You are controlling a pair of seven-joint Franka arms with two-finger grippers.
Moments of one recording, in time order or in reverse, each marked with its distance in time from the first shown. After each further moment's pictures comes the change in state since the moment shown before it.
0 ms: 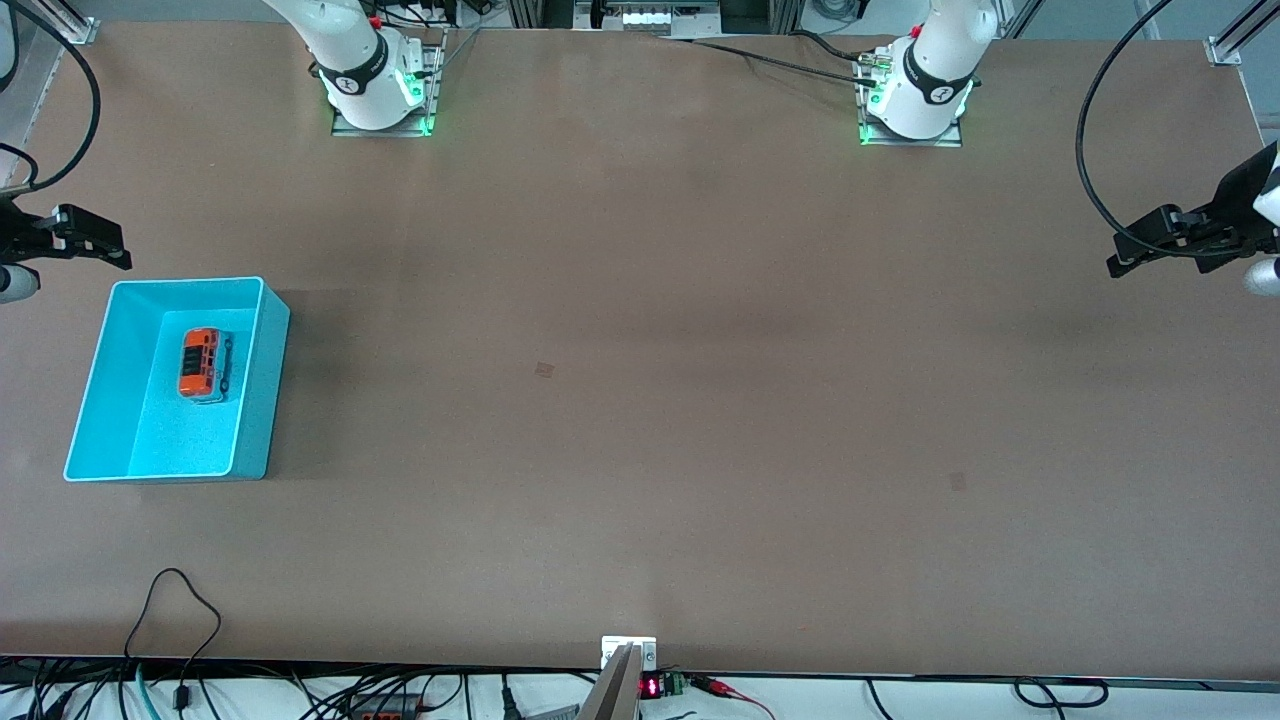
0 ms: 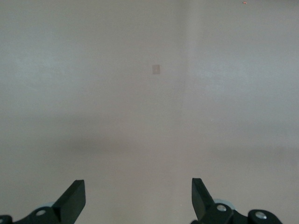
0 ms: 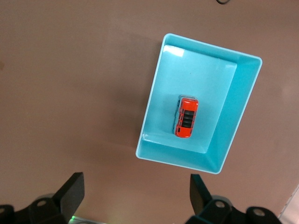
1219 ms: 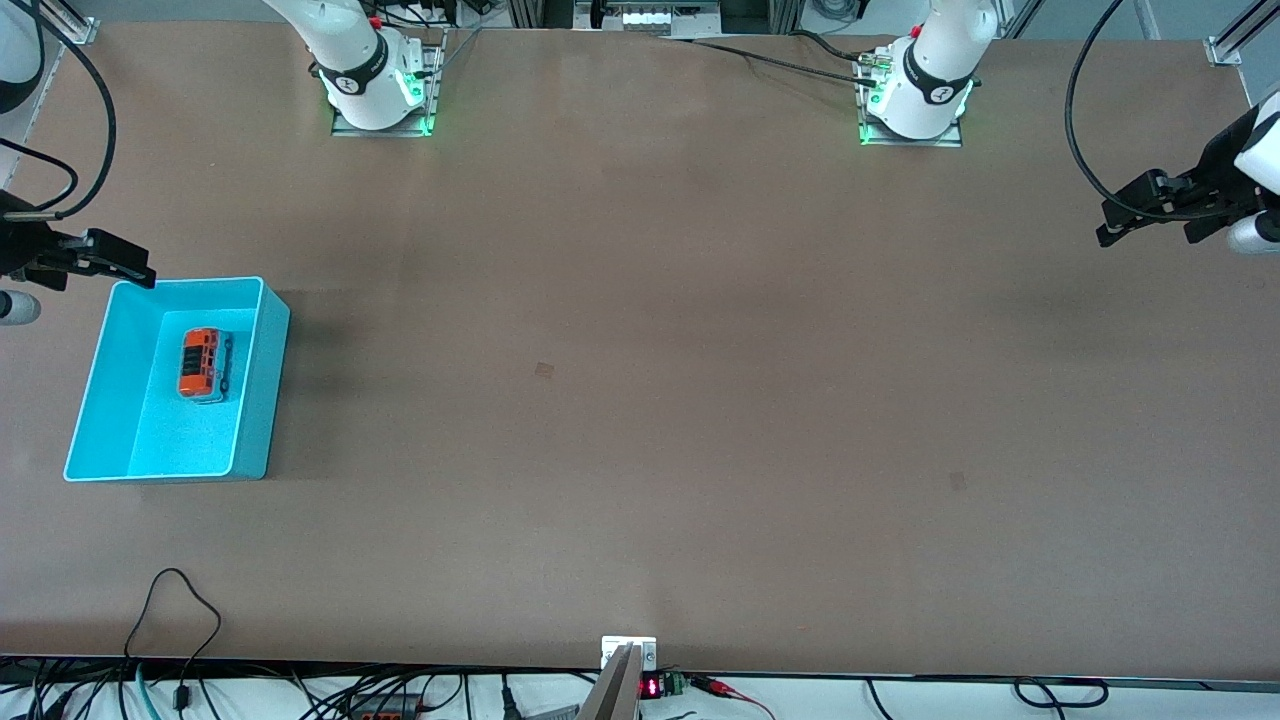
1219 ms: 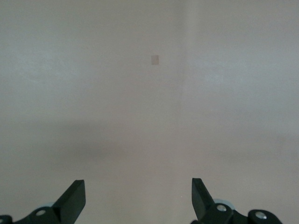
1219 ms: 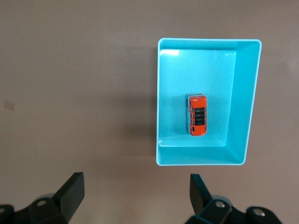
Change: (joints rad) left arm 0.000 -0.107 -0.008 -0.129 0.000 0.024 0.001; right arm 0.000 0.008 0.035 0.002 0.023 0.022 0.259
